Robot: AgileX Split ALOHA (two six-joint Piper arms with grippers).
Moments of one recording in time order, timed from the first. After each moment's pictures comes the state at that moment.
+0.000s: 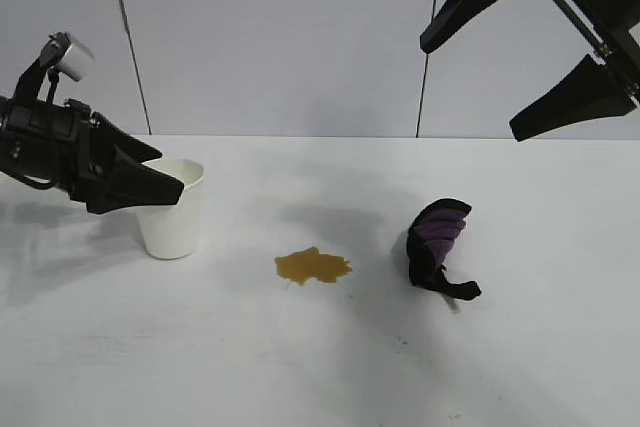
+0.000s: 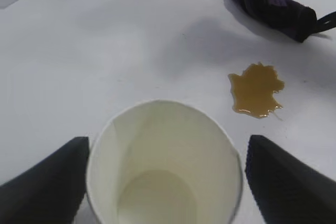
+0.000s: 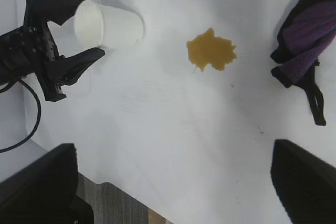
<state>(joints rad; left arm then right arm) 0.00 2.08 -1.05 -1.61 0.89 2.38 0.05 1.59 -1.16 0.79 1.00 -0.29</state>
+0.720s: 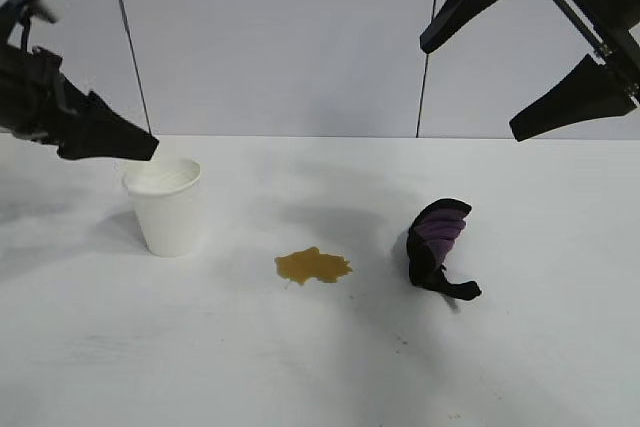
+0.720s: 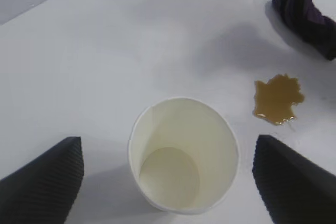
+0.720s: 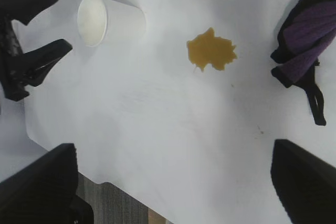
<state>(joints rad) 0.01 1.83 -1.05 -1.36 0.74 1.90 0.05 1.59 -1.16 0.79 1.00 -0.29</state>
